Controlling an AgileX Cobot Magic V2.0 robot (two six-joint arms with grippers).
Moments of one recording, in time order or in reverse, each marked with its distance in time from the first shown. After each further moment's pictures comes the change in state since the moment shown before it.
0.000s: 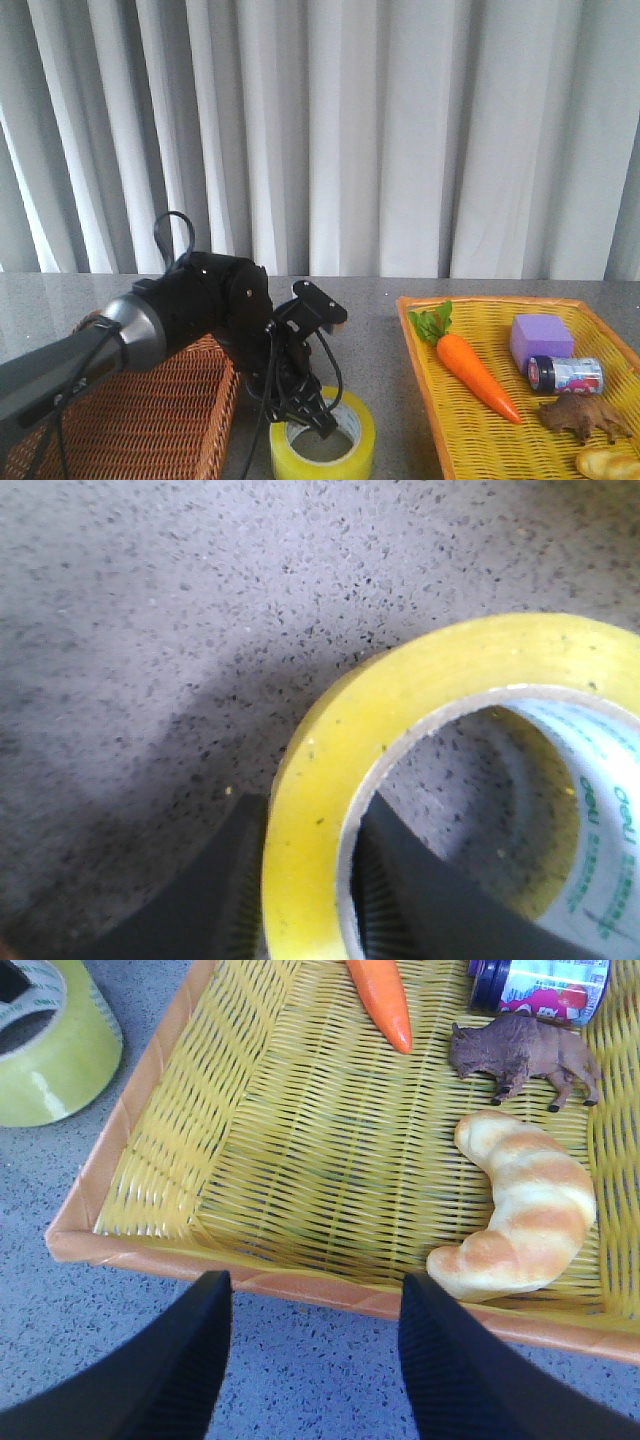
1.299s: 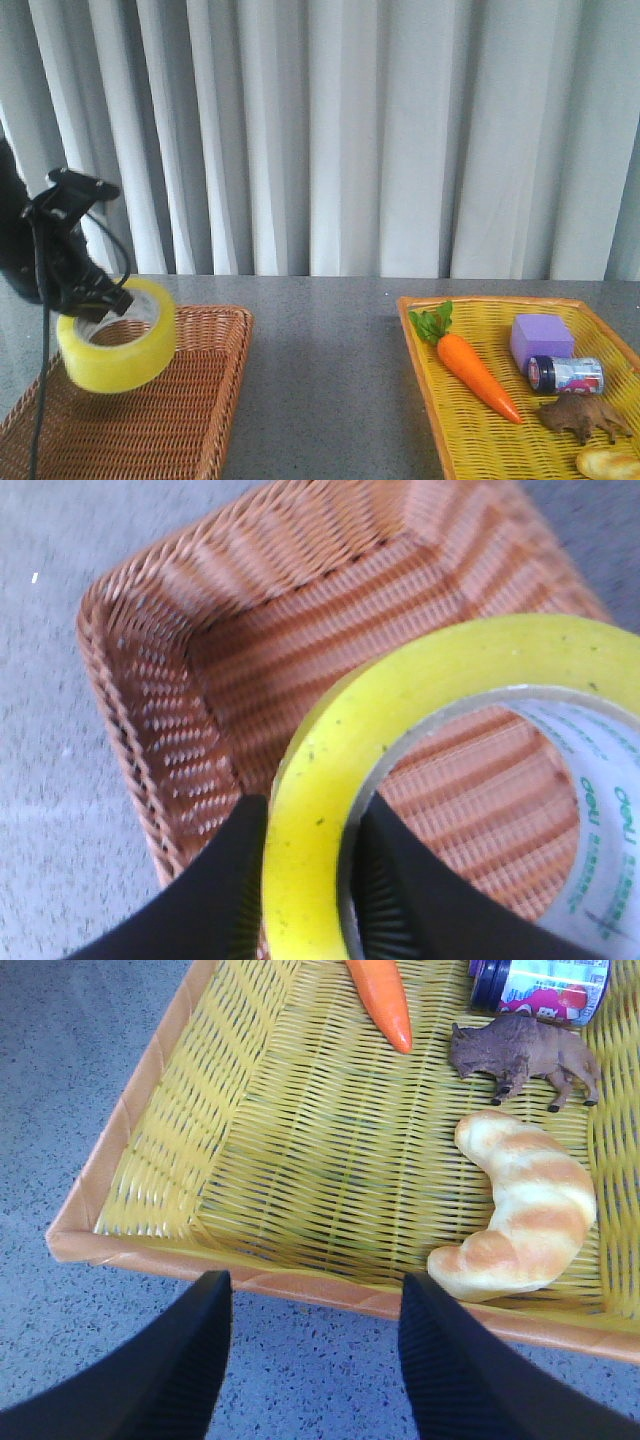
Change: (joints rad) left arm 0.399 -0.306 0.066 0.112 0.141 -0.127; right arm 0.000 0.000 0.000 0.000 0.000 0.002
